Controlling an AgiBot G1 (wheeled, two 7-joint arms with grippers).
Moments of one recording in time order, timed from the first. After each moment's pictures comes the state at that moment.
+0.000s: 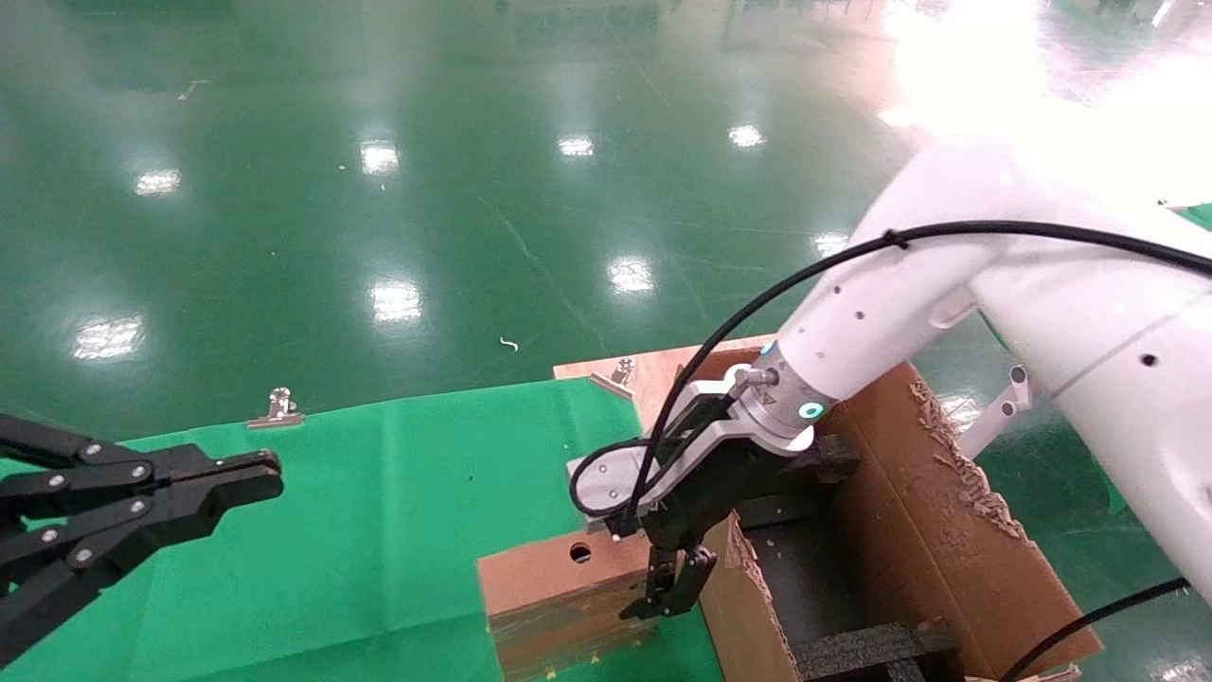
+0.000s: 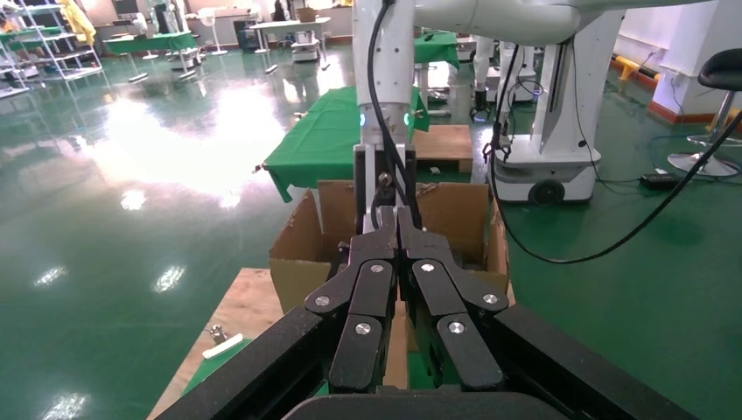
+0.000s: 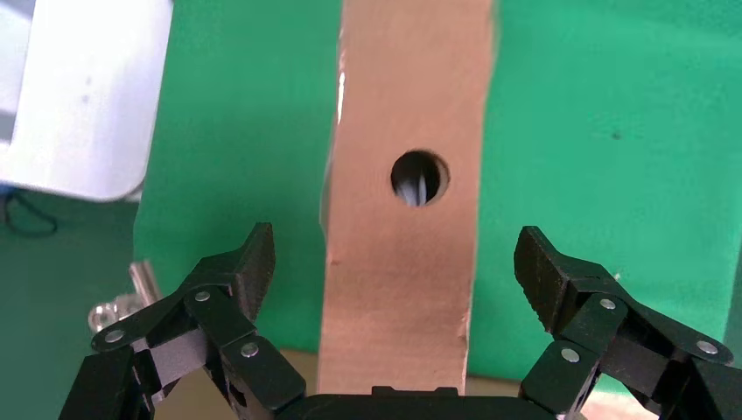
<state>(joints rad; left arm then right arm) -1.08 0.61 0.28 -1.28 0.73 1.49 -0.19 1.69 -1.01 -1.03 0.92 -1.56 -1.58 0.11</state>
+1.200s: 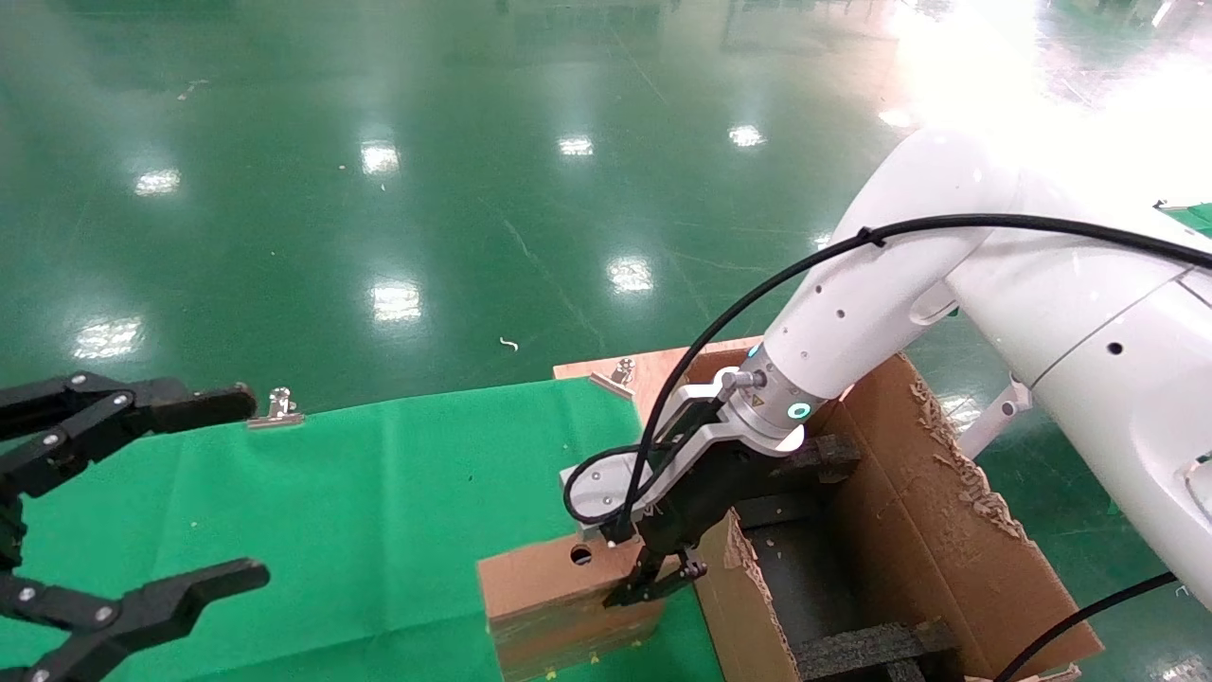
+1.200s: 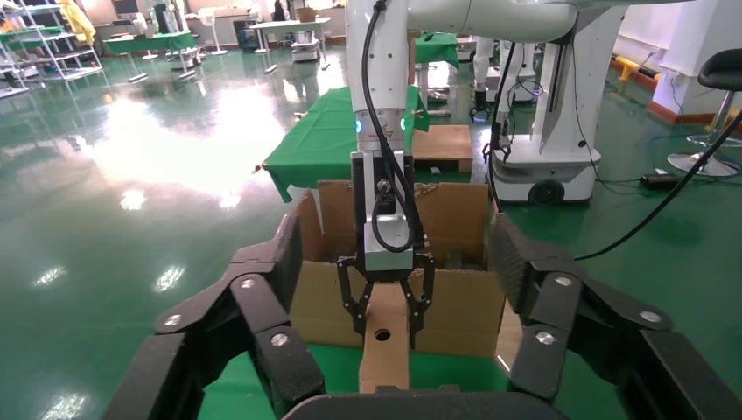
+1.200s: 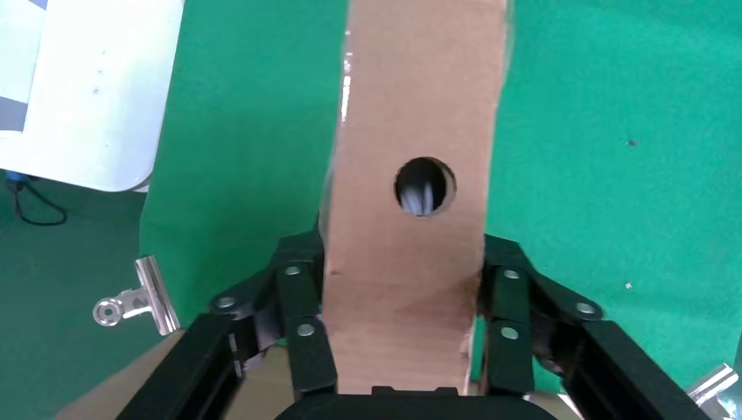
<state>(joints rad) -1.08 0.61 0.28 -1.28 0.73 1.49 -0.19 1.72 -1.05 -1.10 0.86 -1.56 -1.58 0.08</state>
